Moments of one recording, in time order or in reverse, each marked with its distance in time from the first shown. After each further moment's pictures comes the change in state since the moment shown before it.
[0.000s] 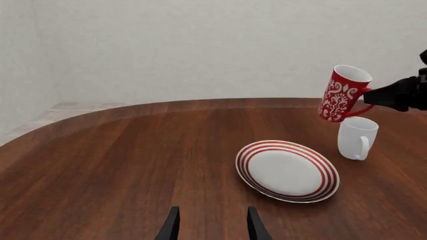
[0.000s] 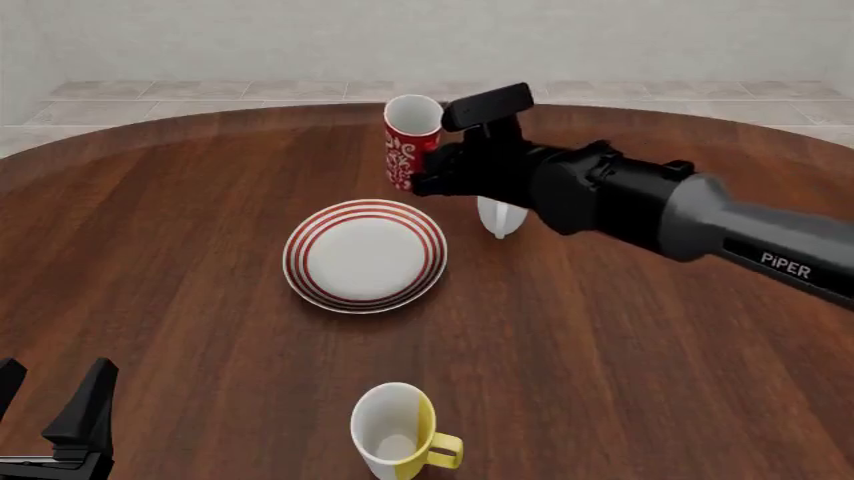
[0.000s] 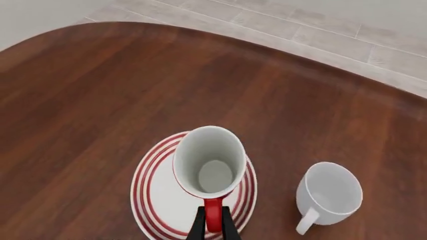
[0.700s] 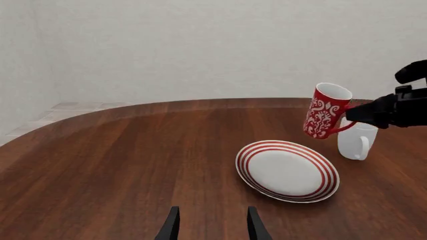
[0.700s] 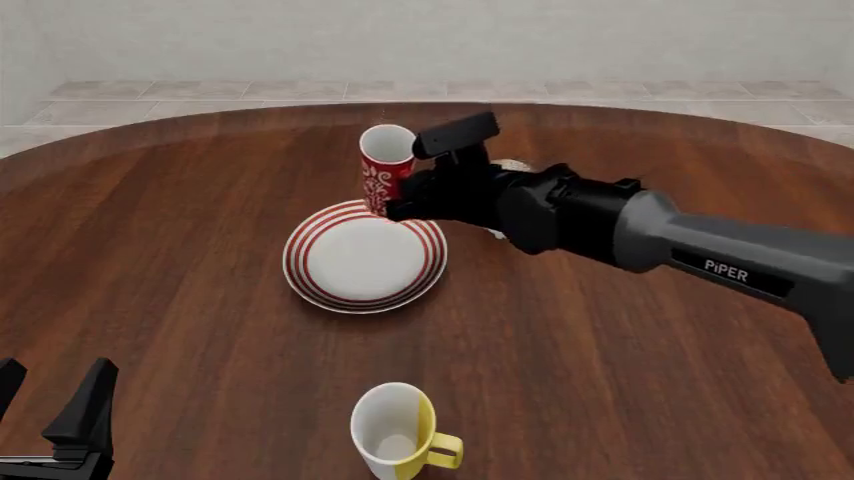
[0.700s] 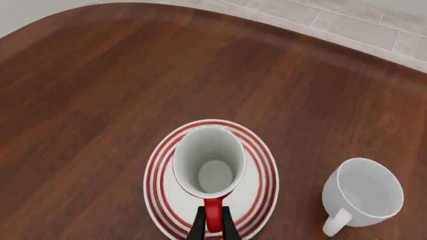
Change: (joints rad) left arm 0.000 0.000 0.000 0.000 0.000; right arm 0.051 0.078 -0.008 -0.022 0.021
